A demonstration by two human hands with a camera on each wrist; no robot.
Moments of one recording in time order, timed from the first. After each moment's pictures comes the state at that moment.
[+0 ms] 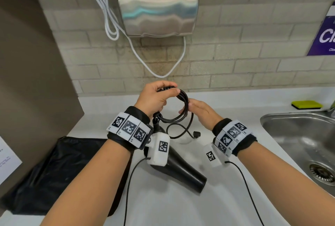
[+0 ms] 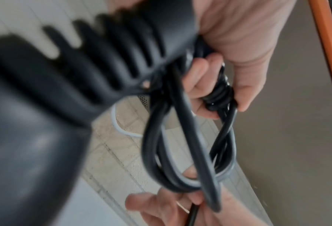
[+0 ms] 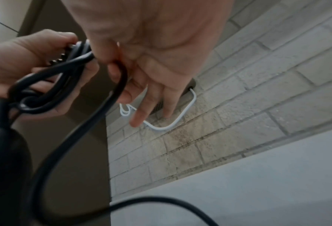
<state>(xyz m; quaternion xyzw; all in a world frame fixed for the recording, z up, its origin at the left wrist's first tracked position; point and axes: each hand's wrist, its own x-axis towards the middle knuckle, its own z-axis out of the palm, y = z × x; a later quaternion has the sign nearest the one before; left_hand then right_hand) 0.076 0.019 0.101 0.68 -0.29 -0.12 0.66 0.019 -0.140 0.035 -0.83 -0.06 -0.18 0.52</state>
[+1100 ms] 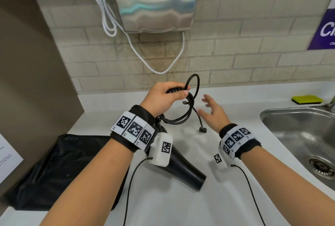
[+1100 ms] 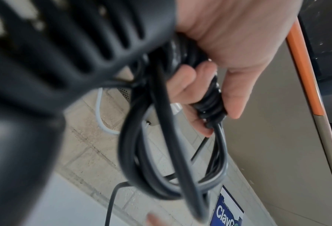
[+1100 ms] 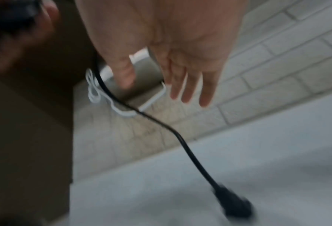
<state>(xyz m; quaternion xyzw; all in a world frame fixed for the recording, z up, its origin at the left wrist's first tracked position) 0.053 0.015 0.106 0.72 -0.37 -0.11 0.58 0.010 -0.170 -0.001 -0.84 0.18 -0.24 0.45</state>
